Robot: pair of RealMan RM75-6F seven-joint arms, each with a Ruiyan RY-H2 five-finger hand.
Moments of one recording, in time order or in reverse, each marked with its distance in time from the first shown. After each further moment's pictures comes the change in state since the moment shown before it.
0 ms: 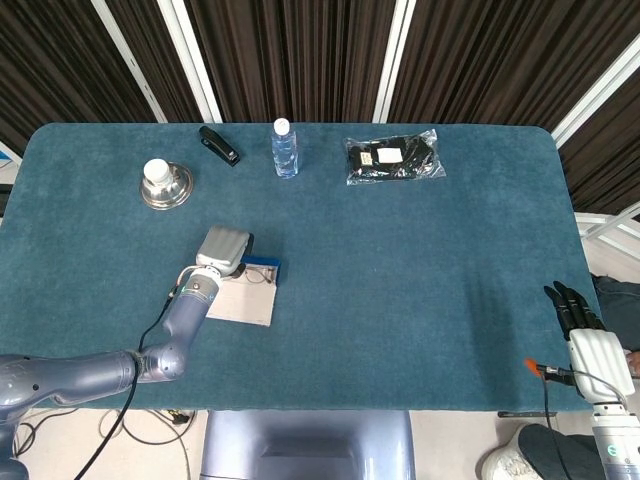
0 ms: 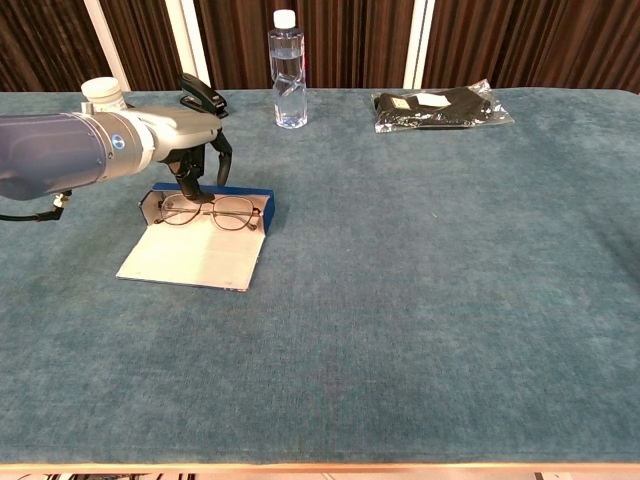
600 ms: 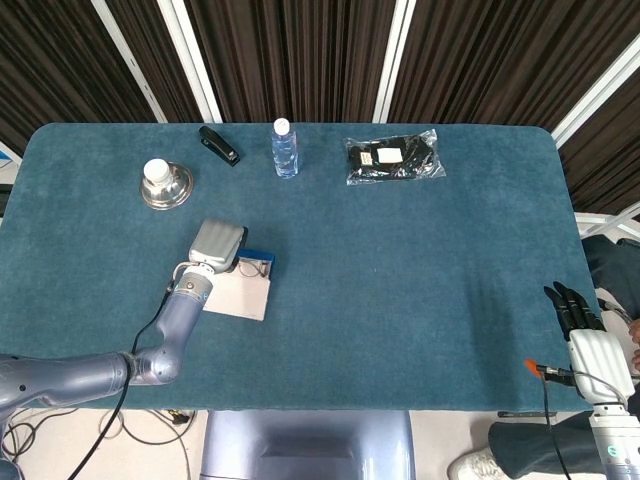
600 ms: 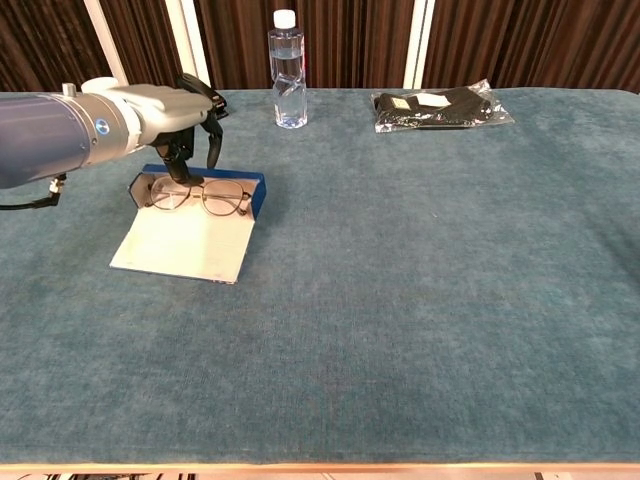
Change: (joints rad) left arm 0.005 0.049 0.013 -0.075 0.037 0.096 0.053; right arm 0.000 0.001 -0.001 -0.002 0.000 -0.001 0.004
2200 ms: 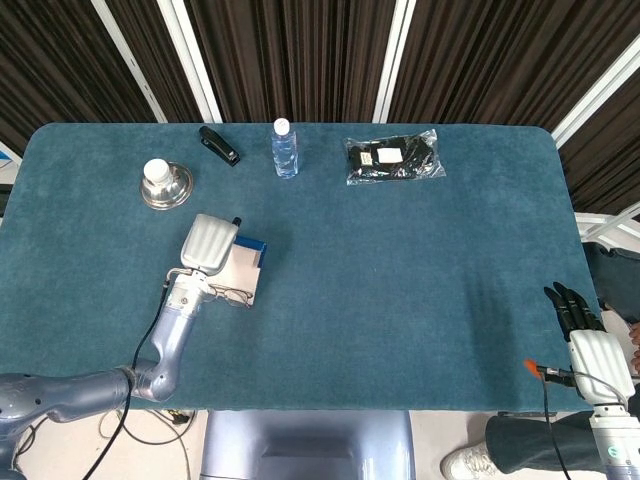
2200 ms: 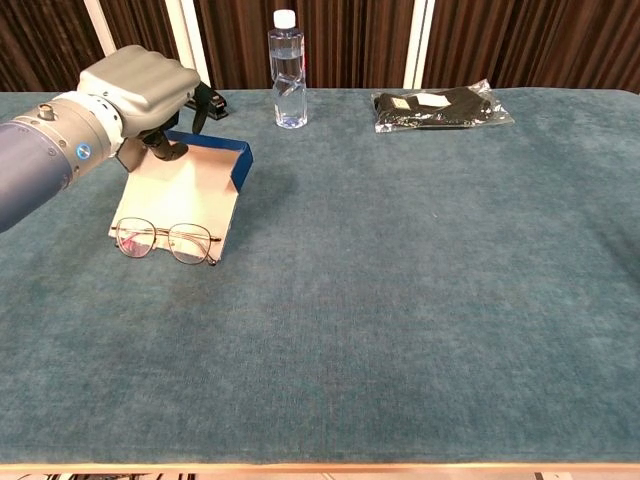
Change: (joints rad) left arm 0.118 -0.122 0.023 0.147 0.351 0.240 0.039; right arm -0.001 0.002 -0.001 -0.001 -0.003 0.002 0.009
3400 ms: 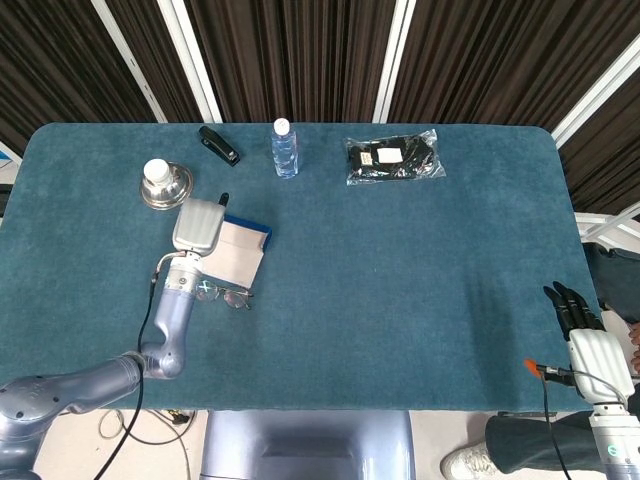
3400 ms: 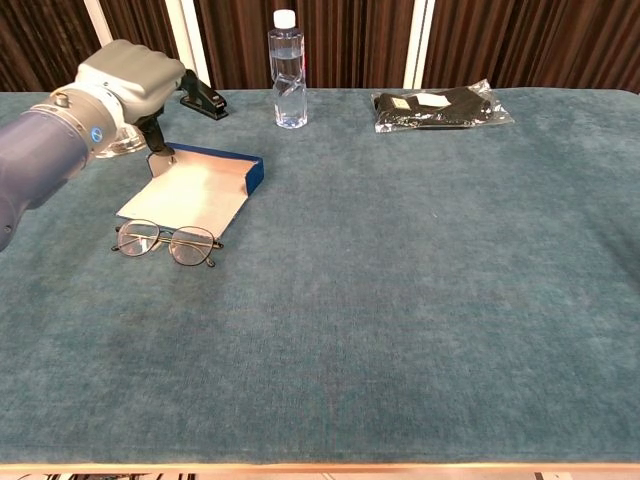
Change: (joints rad) left arm 0.001 -0.073 -0.121 0.207 -0.026 -0.100 0.000; right arm 0.002 0.003 0.002 -0.006 0.006 -0.006 -0.007
